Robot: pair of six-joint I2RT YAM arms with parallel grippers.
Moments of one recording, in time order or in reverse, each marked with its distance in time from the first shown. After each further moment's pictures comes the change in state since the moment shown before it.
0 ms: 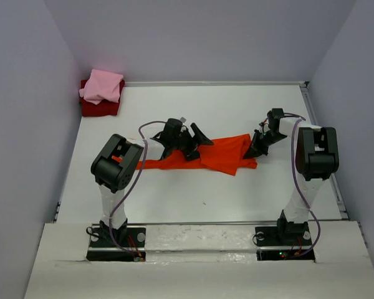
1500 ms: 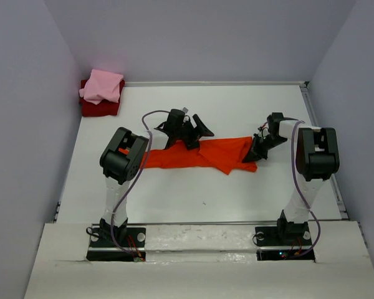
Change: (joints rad) left arm 0.035 0.138 0.214 -0.084 -0.036 0.105; right arm 0.000 -0.005 -0.054 -0.002 -0.011 -0.022
